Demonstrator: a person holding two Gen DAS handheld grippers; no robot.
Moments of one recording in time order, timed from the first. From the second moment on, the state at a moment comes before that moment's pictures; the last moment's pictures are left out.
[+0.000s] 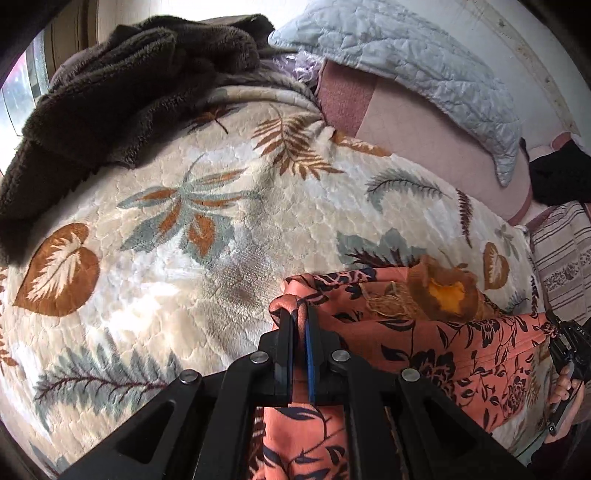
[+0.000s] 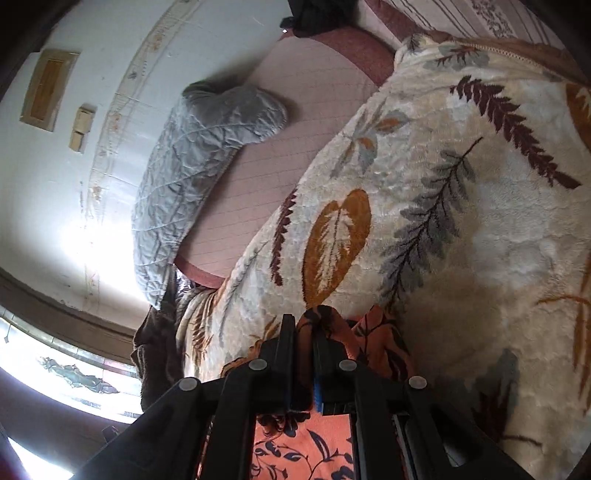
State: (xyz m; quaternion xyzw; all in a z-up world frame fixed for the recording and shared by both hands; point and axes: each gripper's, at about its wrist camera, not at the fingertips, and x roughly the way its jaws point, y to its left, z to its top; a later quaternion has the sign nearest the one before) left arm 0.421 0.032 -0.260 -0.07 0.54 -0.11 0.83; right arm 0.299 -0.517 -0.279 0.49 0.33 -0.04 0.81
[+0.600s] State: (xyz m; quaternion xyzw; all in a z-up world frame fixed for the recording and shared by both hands) left arm 0.350 0.038 -0.240 -0.07 0.48 -0.02 0.88; right arm 0.267 -0.521 -0.275 0.51 0.31 -0.02 0.80
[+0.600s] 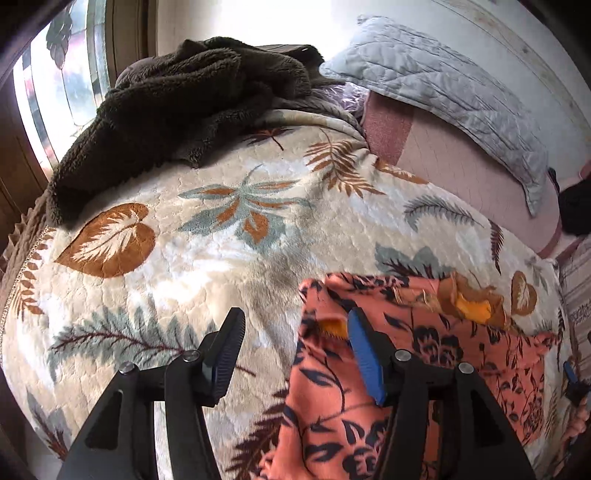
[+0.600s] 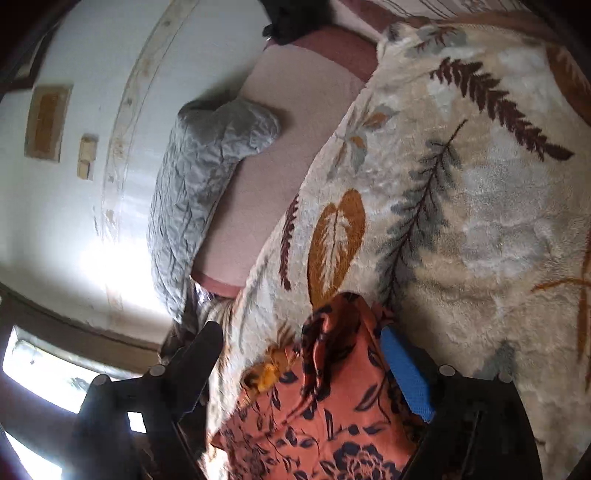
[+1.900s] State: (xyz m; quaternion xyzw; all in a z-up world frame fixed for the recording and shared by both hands) left arm 0.269 -0.056 -0.290 0.06 0.48 -0.02 0.87; right arm 0.231 -0.365 -0.296 0.25 0.50 -0.08 0.83
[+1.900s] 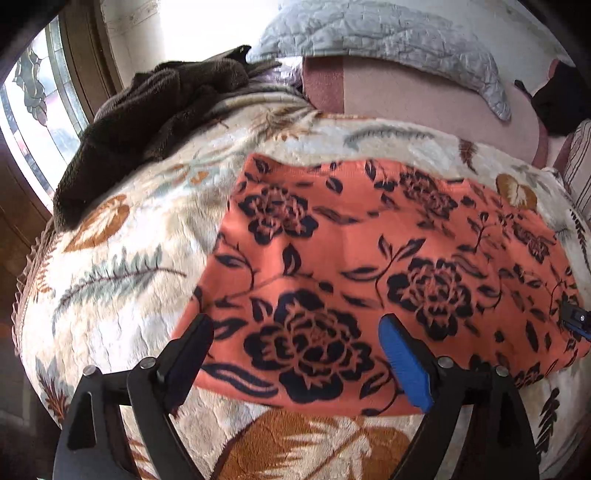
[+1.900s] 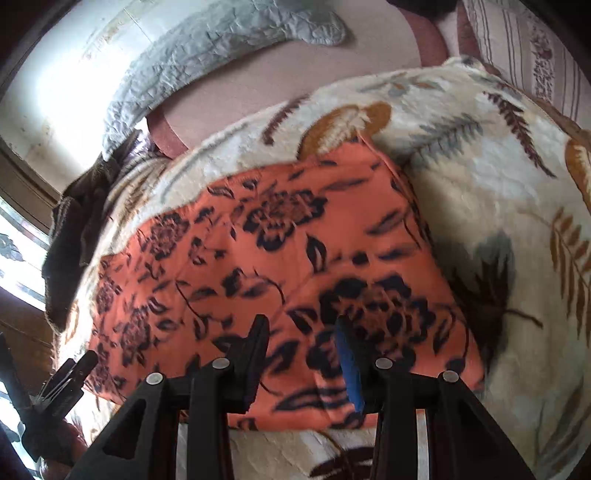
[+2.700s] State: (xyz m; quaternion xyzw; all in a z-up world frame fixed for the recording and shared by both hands) left arm 0.260 -0.037 -0.242 0.03 0.36 -0.01 0.93; right arm 0.255 -0.253 -0.304 0.19 0.53 0.01 0.83
